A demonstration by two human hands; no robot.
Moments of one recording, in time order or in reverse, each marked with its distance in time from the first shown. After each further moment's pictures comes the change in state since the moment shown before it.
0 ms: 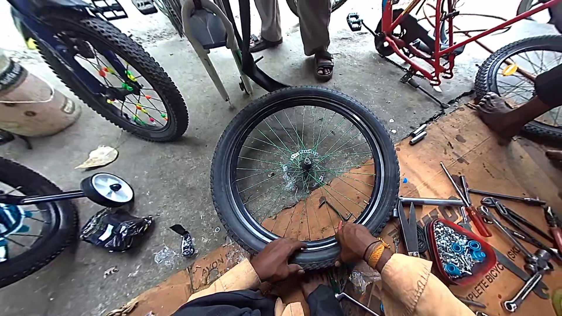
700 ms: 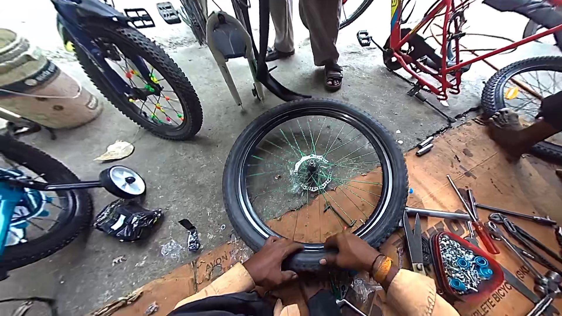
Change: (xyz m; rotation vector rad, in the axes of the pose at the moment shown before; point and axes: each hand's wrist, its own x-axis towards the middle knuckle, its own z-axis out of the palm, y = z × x) left_hand -0.030 -0.004 -0.010 0.004 0.041 -0.009; right_hand 0.000 -0.010 0.007 0.380 0.191 -0.286
